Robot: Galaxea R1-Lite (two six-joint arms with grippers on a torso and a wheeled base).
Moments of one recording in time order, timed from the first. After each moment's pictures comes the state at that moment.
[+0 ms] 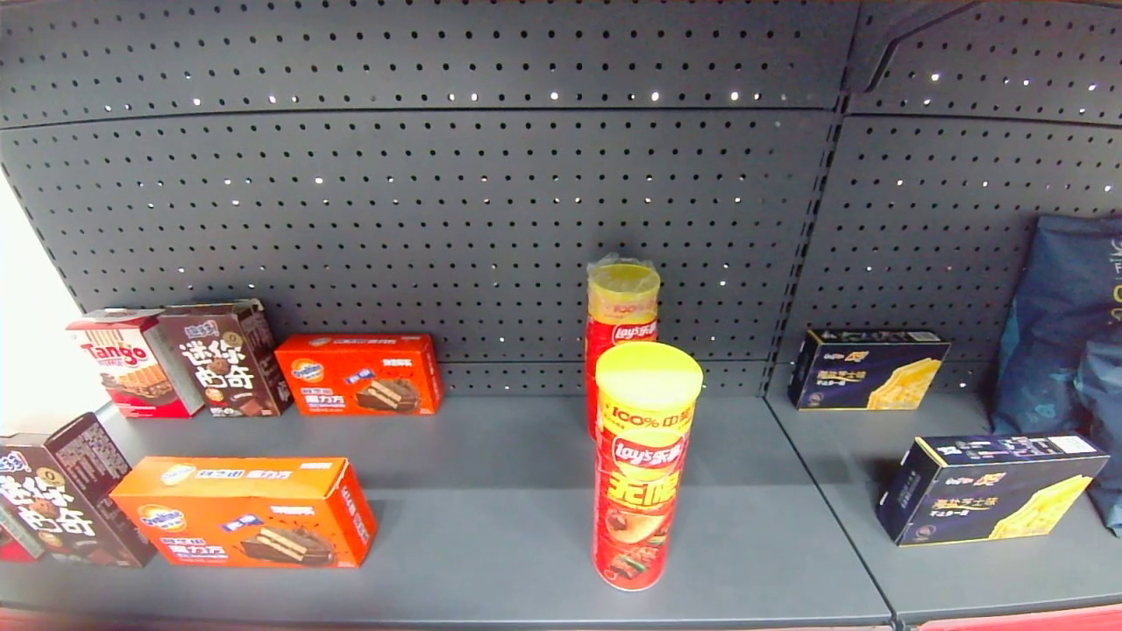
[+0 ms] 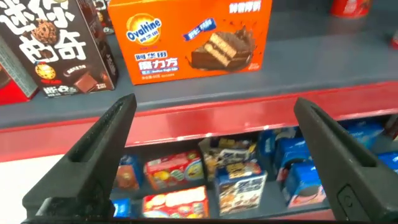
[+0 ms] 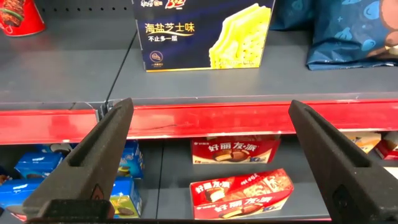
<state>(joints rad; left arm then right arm) 0.00 0.03 0.00 0.00 -0.12 0.04 -0.06 0.07 0.00 0.00 0.01 0.00</state>
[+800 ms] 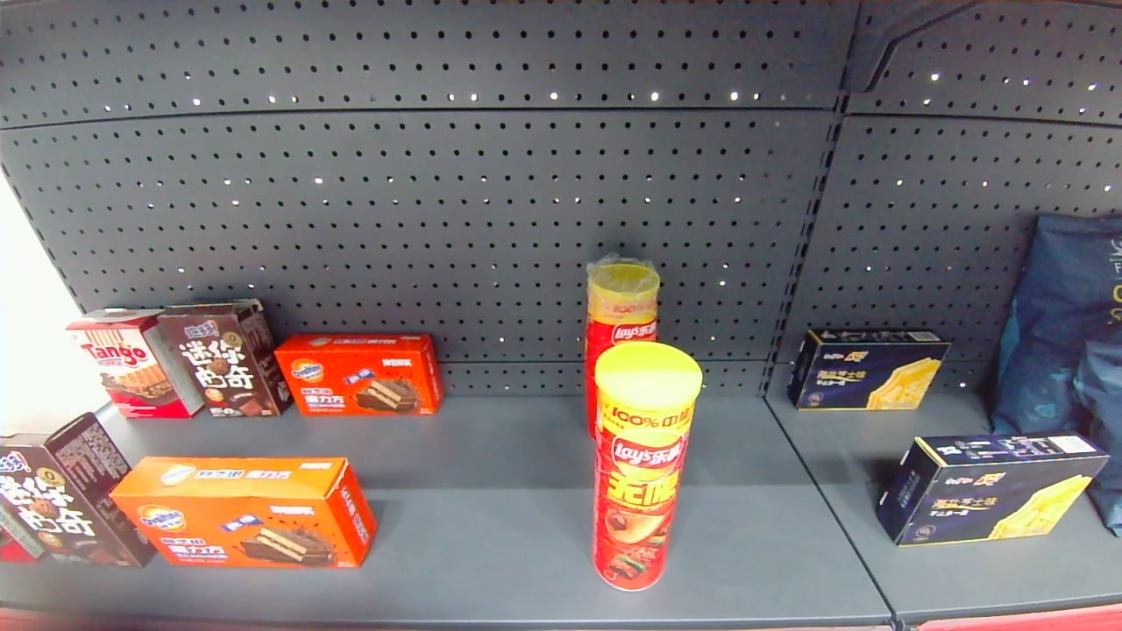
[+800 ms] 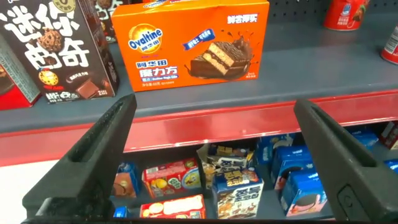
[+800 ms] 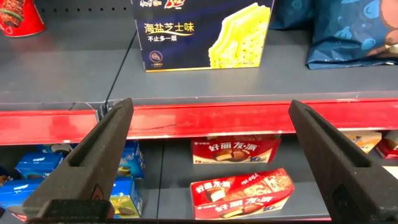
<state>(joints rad) 0.00 0.00 0.00 0.00 -0.11 0.03 -0.06 0.07 0.00 0.00 0.01 0.00</state>
